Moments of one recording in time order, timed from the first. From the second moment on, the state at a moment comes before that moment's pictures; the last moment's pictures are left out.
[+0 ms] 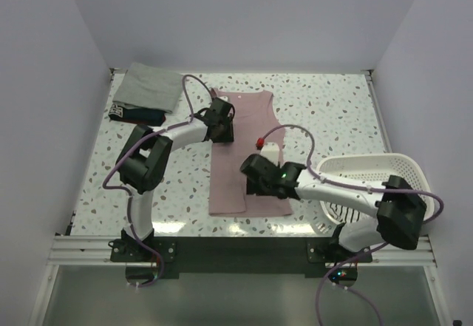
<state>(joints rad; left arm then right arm) -0.54 2.01 1.34 -0.26 -0.08 -0.55 1.09 1.42 0.92 -0.61 0.41 0.96</state>
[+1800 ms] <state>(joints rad) -1.37 1.93 1.25 -0.19 -0.40 -0.77 0.33 1.99 1.31 -0.27 0.13 0.51</state>
